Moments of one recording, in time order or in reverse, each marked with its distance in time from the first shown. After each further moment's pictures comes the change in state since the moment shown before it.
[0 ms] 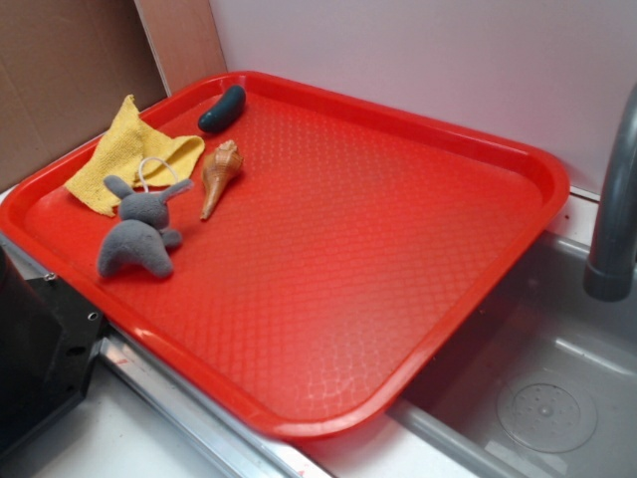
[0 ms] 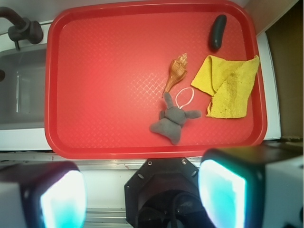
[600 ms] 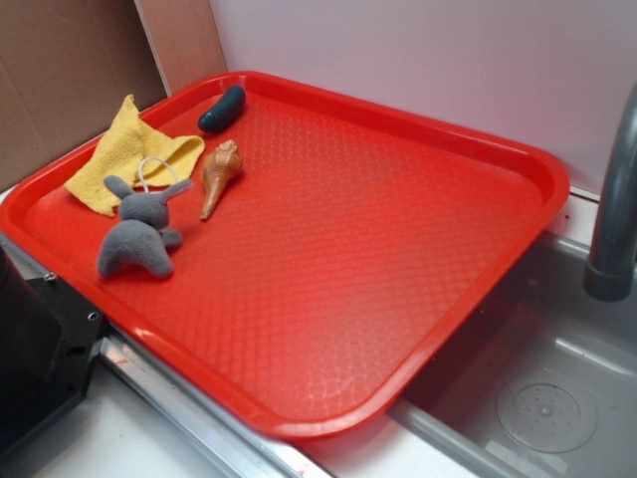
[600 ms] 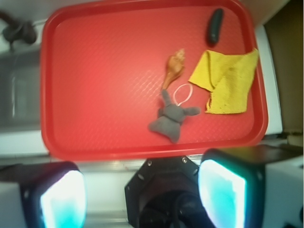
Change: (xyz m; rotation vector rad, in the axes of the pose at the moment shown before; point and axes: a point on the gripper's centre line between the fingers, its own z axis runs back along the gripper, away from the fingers) arm 0.006 0.017 -0.011 0.017 -0.021 0.162
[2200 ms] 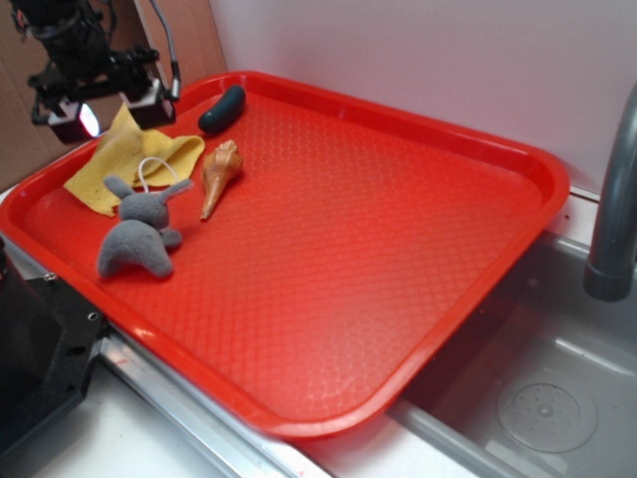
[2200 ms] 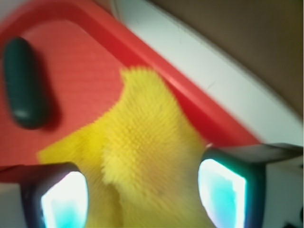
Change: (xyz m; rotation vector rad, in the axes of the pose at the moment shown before) arm 0.093 0.142 -0.193 0.105 -0.158 0.592
